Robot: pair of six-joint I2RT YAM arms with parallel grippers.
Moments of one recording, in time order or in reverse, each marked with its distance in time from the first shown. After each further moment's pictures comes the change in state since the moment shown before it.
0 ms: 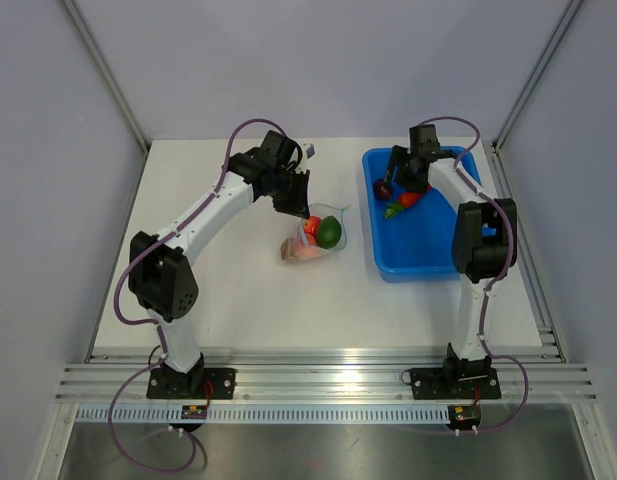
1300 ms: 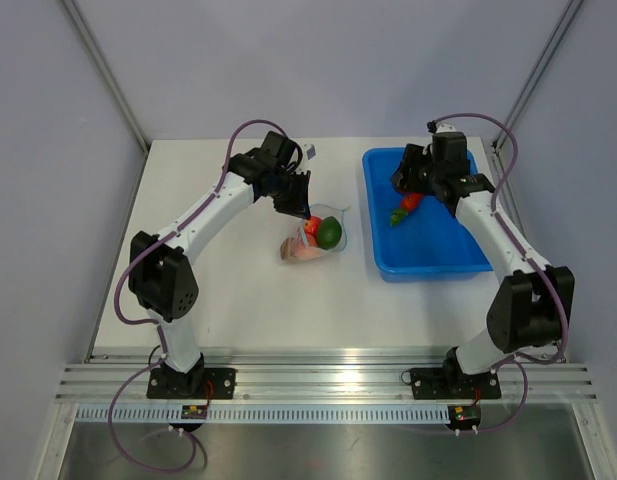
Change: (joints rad) left arm 0.000 0.000 -0.002 0.002 0.013 0.006; right arm 0.017 -0.488 -0.359 0.115 -0.048 -0.058
